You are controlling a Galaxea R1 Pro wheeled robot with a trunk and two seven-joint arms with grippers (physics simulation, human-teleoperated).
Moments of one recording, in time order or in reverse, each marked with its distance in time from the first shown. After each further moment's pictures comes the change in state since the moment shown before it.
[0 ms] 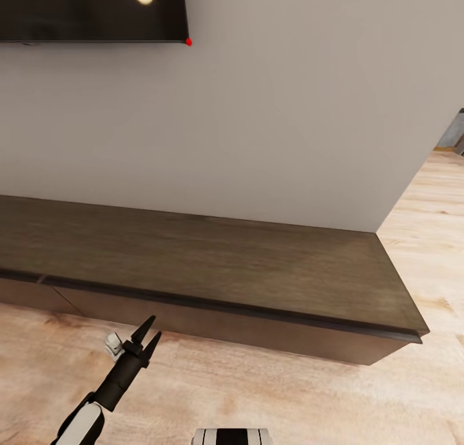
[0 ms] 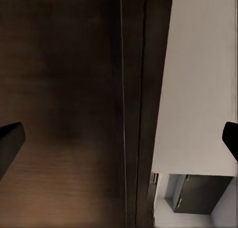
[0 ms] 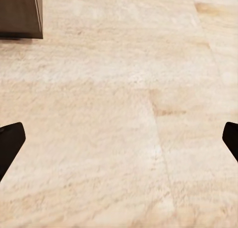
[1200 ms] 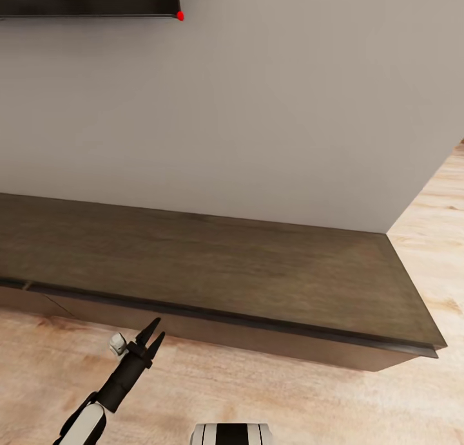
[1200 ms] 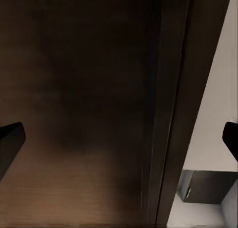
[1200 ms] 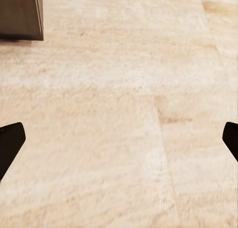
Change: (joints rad) left arm 0.000 -0.008 -0.001 0.000 -0.077 -0.006 -0.033; right arm 0.000 0.000 0.000 -0.001 0.000 -0.001 0.000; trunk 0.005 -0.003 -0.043
